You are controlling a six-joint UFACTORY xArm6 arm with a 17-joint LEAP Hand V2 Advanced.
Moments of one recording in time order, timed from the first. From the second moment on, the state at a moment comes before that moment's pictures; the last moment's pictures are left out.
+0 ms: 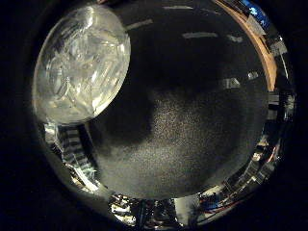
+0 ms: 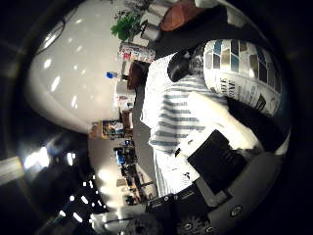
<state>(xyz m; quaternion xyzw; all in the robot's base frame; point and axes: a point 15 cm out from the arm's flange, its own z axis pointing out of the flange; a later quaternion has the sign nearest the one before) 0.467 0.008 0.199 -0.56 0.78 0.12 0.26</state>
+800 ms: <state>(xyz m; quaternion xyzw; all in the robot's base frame) 0.455 0.001 0.168 -0.56 0.79 0.14 0.21</state>
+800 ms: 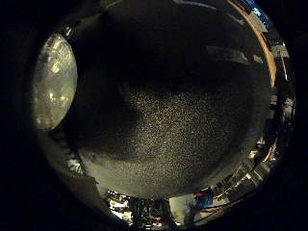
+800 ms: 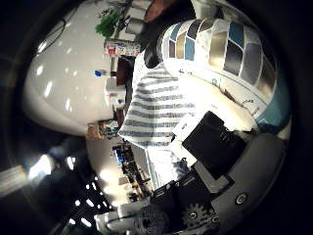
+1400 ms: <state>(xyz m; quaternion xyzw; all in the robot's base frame) 0.463 -0.032 0.175 -0.55 0.79 0.10 0.23</state>
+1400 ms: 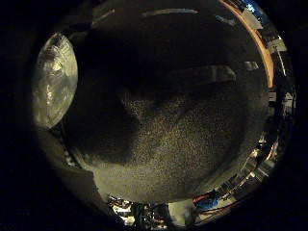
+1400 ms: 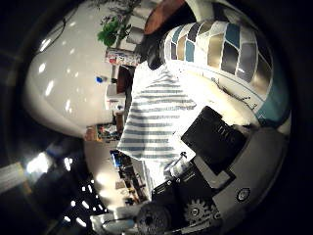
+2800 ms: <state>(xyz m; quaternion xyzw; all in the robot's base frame) 0.472 -0.032 0.271 -0.55 0.77 0.06 0.31</state>
